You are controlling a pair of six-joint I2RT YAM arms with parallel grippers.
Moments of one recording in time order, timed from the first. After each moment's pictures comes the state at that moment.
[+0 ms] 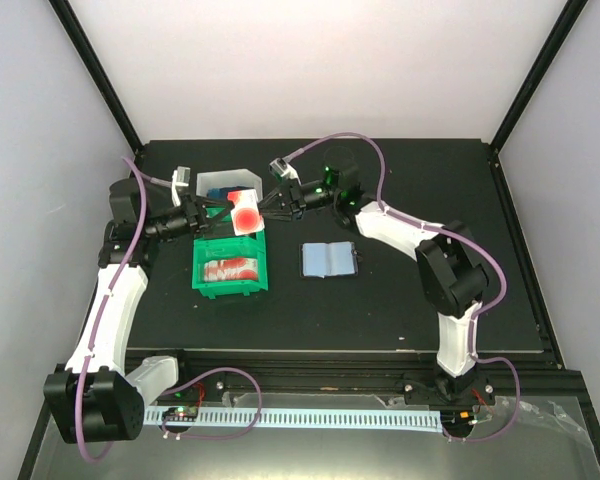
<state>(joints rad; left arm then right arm) 0.07 1.05 0.91 -0.22 1.11 -0.89 0.64 1.95 1.43 0.53 -1.26 1.21</state>
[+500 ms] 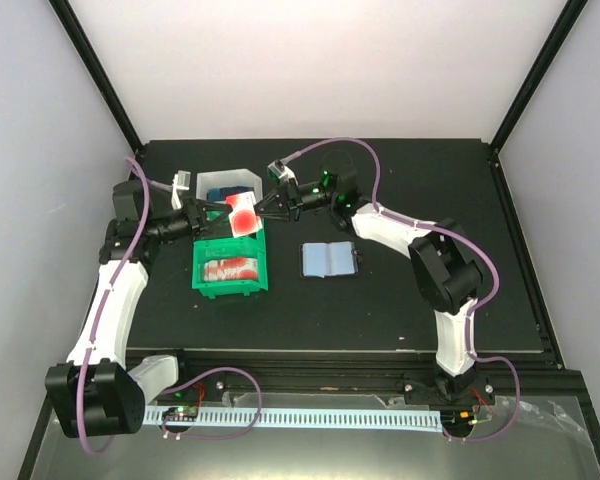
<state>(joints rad) 0.08 1.07 0.91 -0.32 1.06 -0.75 0.64 1.99 1.43 0.65 -1.26 1.37</state>
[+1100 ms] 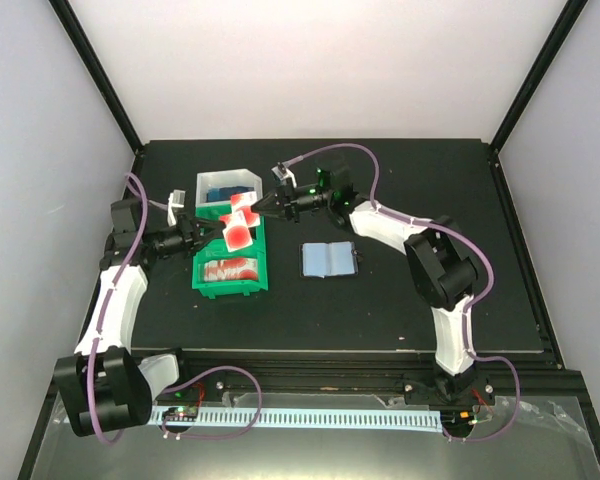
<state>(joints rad) 0.20 1.10 0.77 -0.32 1.16 -0.69 0.63 2.03 1.45 0.45 -1.14 1.34</state>
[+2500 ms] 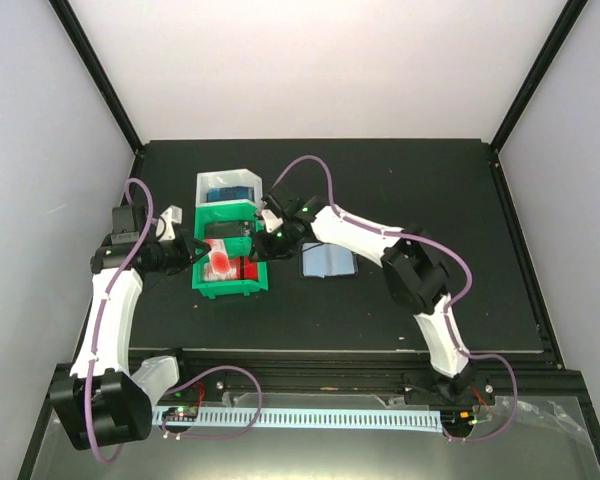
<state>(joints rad) 0.19 1.03 0.88 -0.84 0.67 -0.34 0.84 2.18 1.78 -0.67 -0.48 0.53</state>
